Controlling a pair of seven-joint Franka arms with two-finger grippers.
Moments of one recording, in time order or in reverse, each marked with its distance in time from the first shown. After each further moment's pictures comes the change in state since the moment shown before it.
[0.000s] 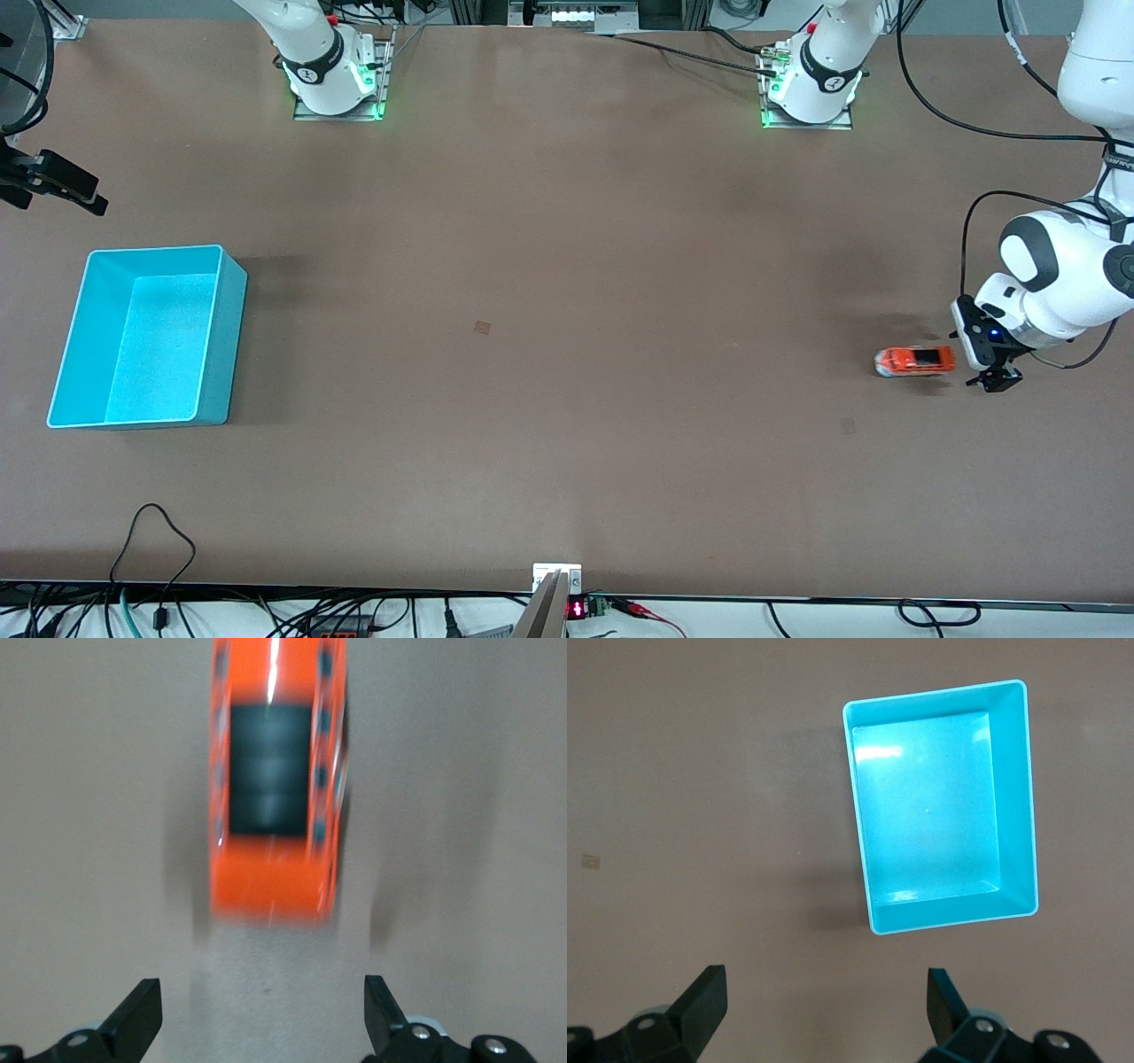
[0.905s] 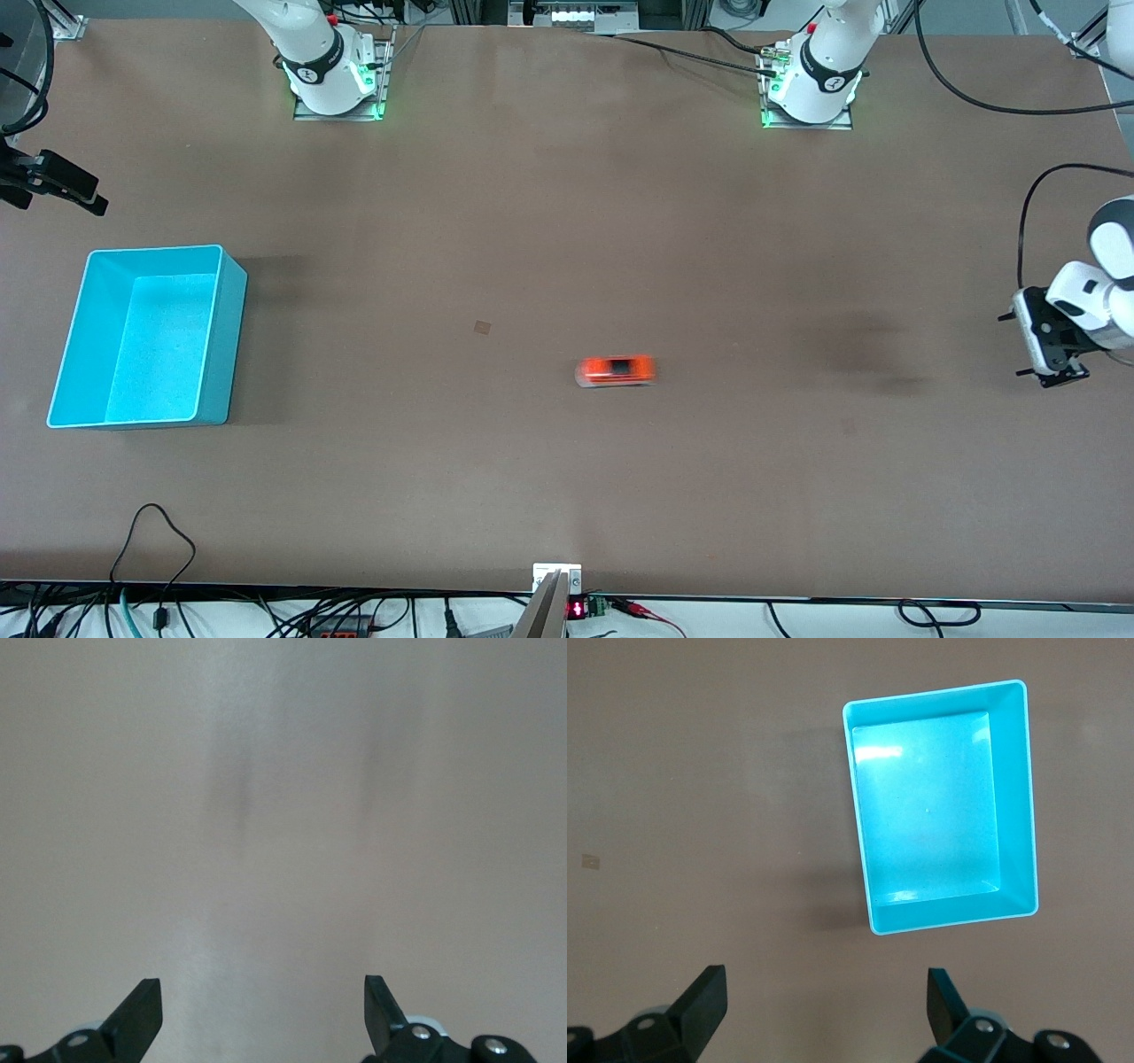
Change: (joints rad) left arm 0.000 -0.106 -0.005 0.219 0.000 -0.489 -0.073; right arm 0.000 0.000 0.000 0.000 0.000 0.000 0.000
